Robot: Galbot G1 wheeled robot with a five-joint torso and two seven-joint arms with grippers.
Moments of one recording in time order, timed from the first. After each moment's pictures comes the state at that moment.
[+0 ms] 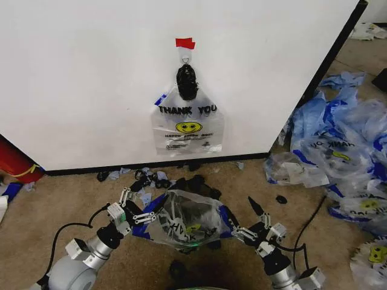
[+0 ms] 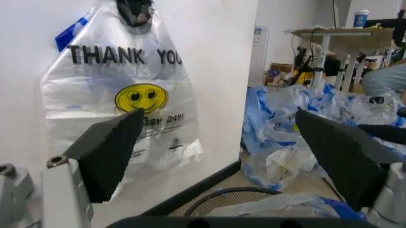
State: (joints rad) left arm 1.47 -0.66 -0.25 -1.98 -0.67 -0.66 0.24; right arm -1.54 0.72 -0.03 2.10 0.70 0.66 0.12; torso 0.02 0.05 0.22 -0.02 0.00
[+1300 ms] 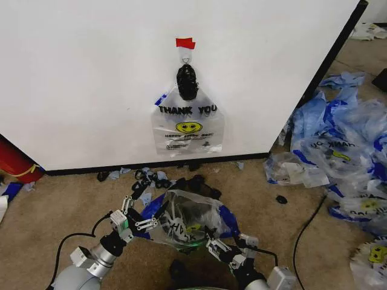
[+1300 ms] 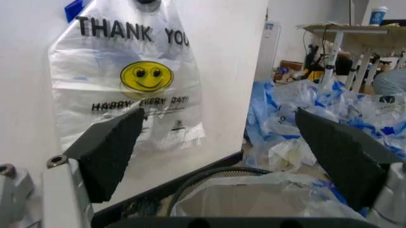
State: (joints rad) left arm 1.51 -0.73 -0.25 -1.95 -0.65 -0.66 0.24; right arm -1.37 0.79 -0.38 2.34 0.86 0.19 0.85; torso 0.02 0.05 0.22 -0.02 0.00
